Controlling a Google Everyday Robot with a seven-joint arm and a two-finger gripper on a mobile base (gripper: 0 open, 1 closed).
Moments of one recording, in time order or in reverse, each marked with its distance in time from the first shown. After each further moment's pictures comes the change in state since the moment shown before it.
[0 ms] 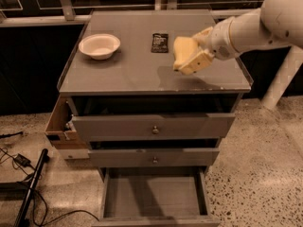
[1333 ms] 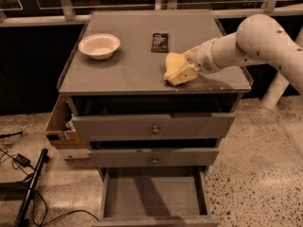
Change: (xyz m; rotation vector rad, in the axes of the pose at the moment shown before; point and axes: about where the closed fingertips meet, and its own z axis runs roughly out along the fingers) arm 0.037 0.007 0.072 -0.042 -0.001 0.116
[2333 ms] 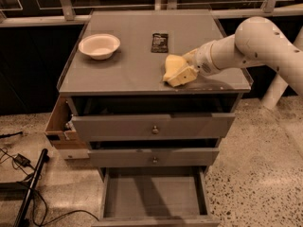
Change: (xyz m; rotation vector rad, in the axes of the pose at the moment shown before) arm 0.006 0.004 0.007 -0.015 0.013 0.021
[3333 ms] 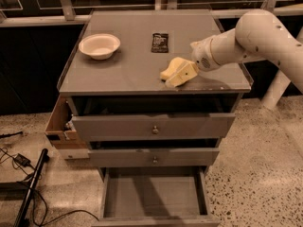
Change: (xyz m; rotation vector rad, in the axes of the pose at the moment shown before) arm -0.016 -0.001 -0.011 -0.003 -0.010 0.034
